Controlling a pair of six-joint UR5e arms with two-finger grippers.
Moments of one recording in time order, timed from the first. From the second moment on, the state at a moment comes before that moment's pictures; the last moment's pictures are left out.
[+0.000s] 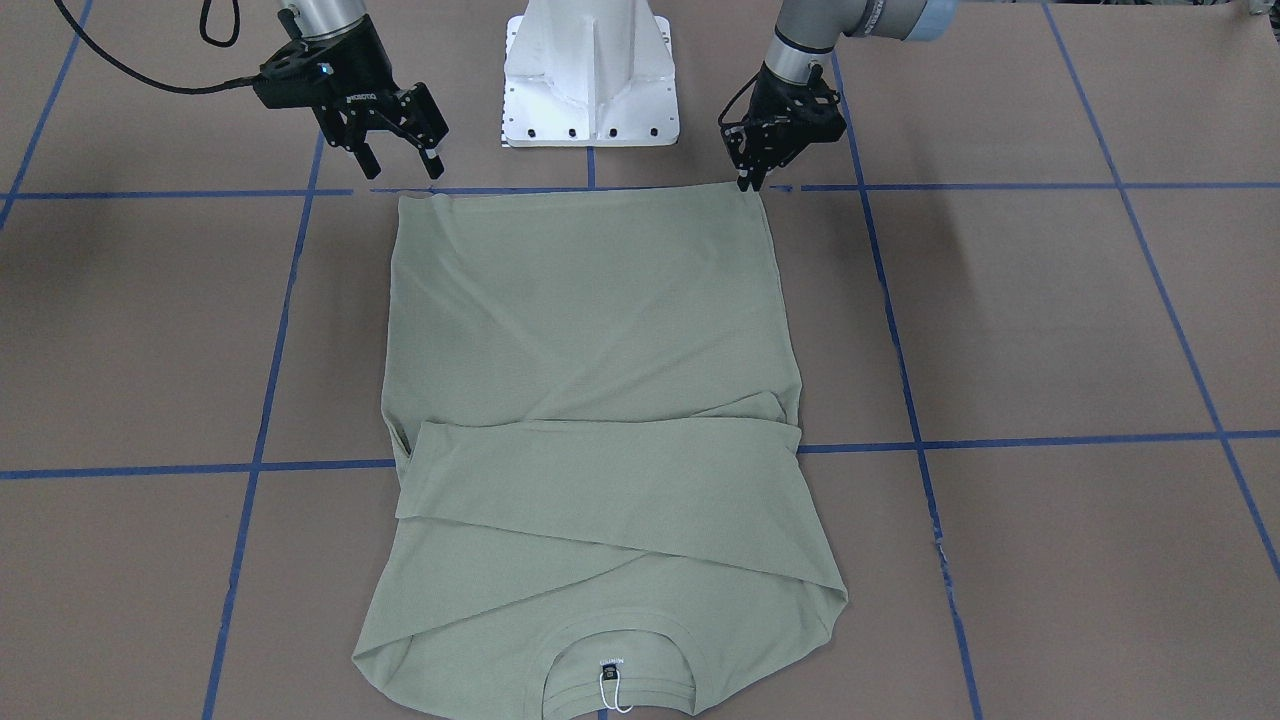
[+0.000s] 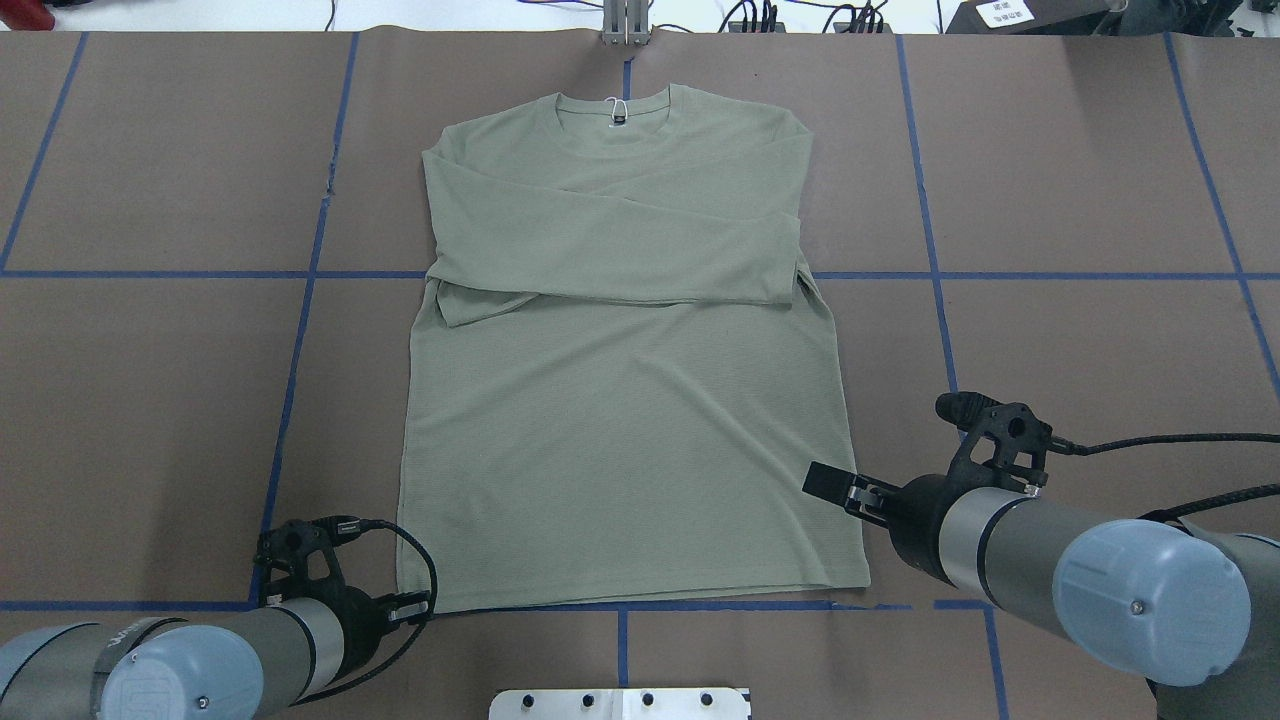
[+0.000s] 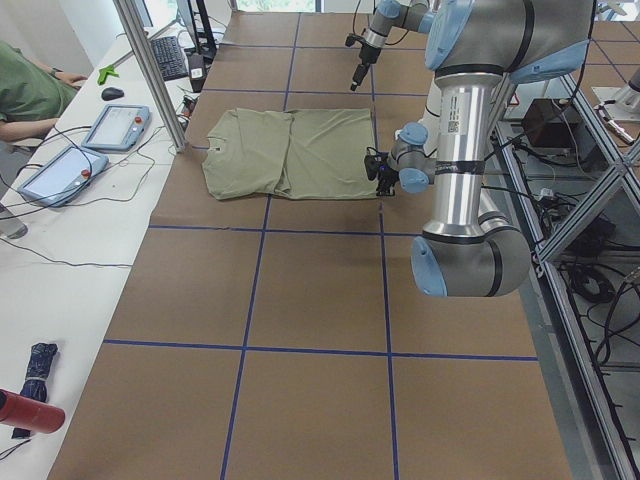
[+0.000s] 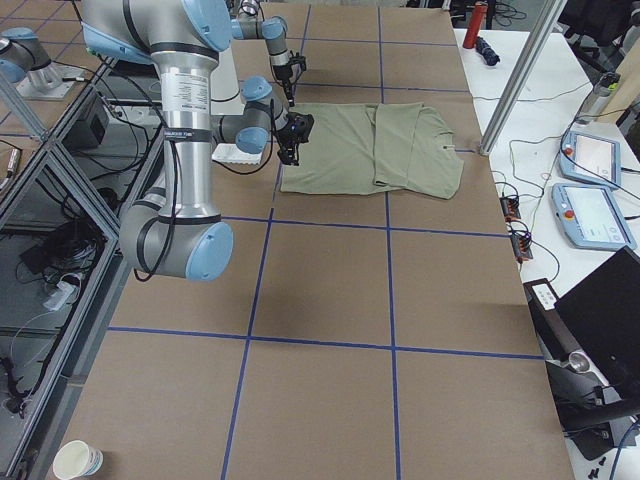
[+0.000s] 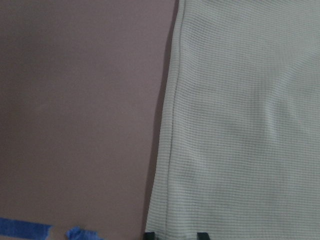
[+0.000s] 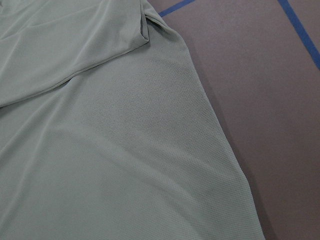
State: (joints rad) left arm -0.07 -1.63 -2.04 -2.01 -1.40 -1.71; right arm 0.23 -1.56 2.27 -1.25 1.41 1.75
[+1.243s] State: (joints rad) left arm -0.08 -1.63 -2.17 -2.01 -1.40 -1.70; right arm 0.18 -1.58 2.20 -1.24 1.40 1.92
